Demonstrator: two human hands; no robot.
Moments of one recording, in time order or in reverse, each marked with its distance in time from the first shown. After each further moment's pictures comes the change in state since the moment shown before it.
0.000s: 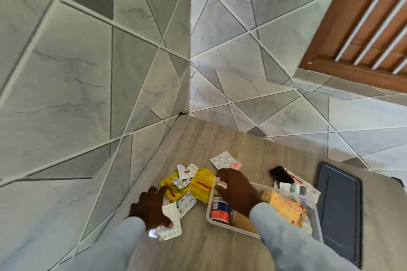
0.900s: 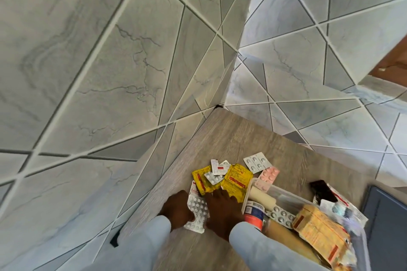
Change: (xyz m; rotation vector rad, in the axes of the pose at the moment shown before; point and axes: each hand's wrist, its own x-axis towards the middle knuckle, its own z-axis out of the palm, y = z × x) left_hand -0.008 -0.021 0.019 -0.460 -0.009 -0.096; right_hand 0.013 -0.067 0.118 -0.576 -0.291 -0.169
